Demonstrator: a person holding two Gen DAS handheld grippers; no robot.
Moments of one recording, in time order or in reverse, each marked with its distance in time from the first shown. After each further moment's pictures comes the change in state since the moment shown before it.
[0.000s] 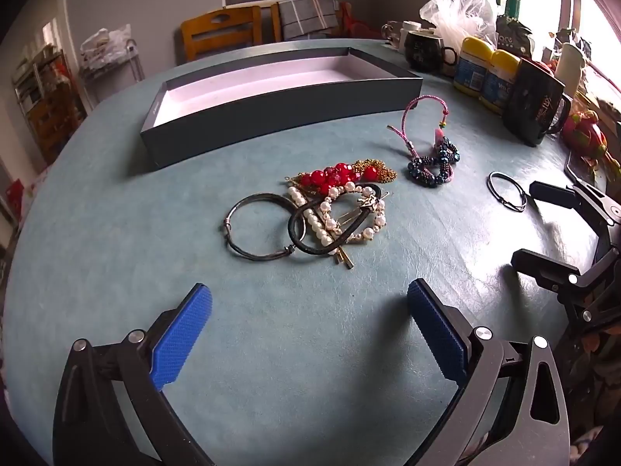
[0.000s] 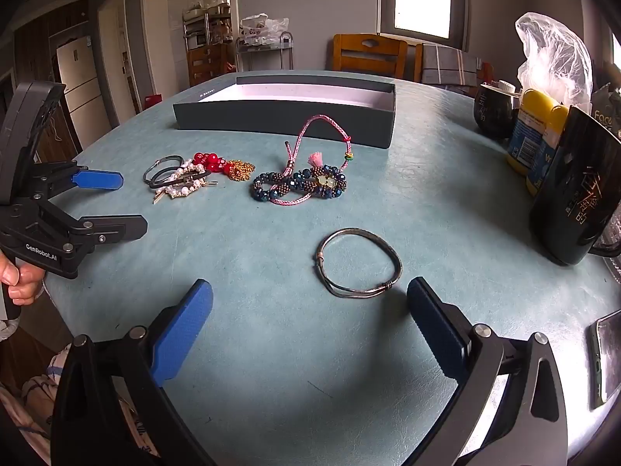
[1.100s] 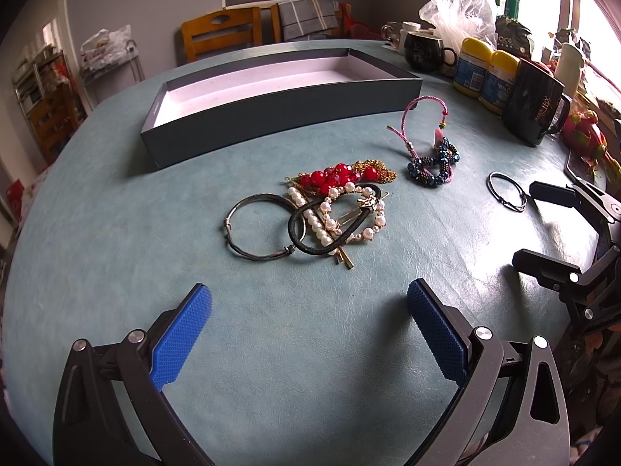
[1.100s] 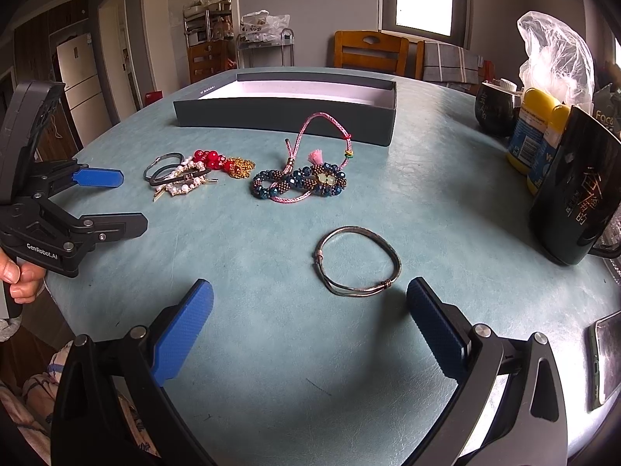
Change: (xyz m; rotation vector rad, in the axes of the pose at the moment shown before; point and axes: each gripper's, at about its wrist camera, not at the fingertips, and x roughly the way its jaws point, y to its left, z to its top) left arm 0.000 0.000 0.000 0.001 0.001 0.000; right arm 0.002 -0.002 0.001 -0.003 0.018 0.005
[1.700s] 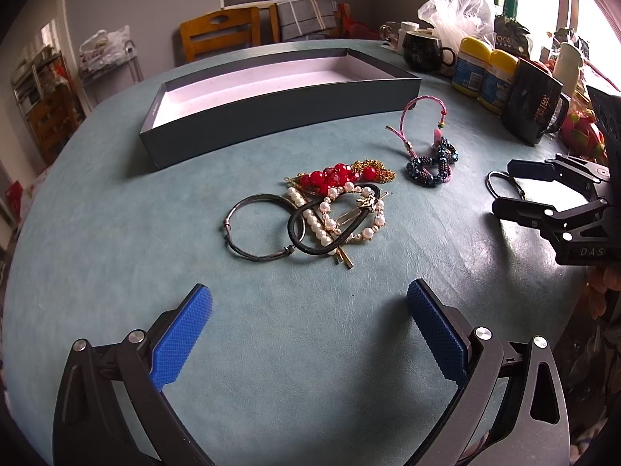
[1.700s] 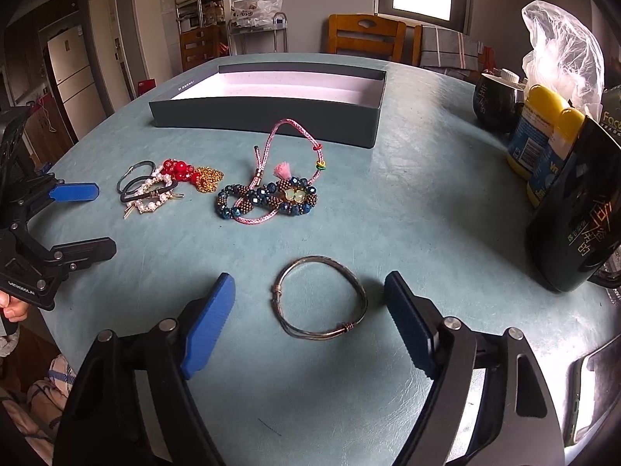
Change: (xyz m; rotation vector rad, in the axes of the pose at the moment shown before) left arm 0.000 -0.001 0.001 0.001 -0.001 -0.004; right arm 0.016 -0.025 0.030 0.009 0.067 -0.008
